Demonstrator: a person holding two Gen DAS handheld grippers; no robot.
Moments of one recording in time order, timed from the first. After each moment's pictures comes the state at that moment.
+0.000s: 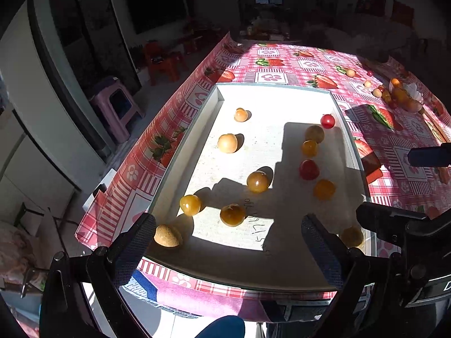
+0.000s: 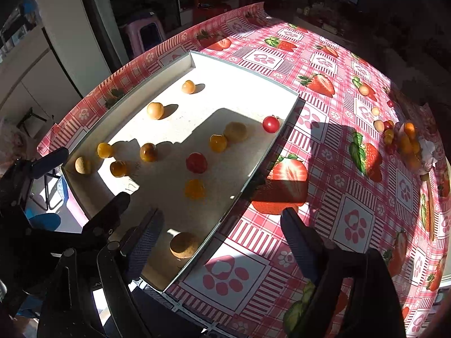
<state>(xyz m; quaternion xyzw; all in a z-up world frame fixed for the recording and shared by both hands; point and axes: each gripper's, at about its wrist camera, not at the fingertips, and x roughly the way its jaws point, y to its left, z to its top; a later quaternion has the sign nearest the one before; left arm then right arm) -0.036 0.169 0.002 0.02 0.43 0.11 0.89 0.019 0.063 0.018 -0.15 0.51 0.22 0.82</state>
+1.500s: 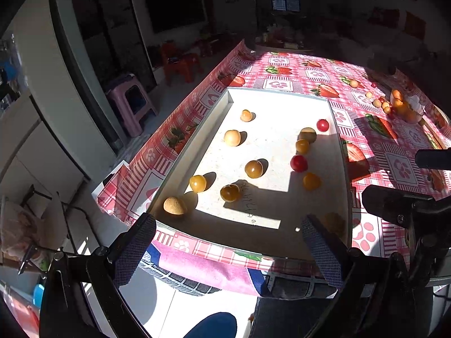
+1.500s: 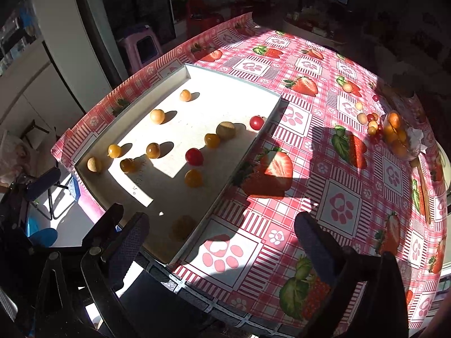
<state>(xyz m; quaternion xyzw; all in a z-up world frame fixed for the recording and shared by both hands) -0.071 0.155 0.018 0.00 0.42 0.15 0.90 -0.005 0.043 0.044 -0.12 0.49 0.21 0.83</state>
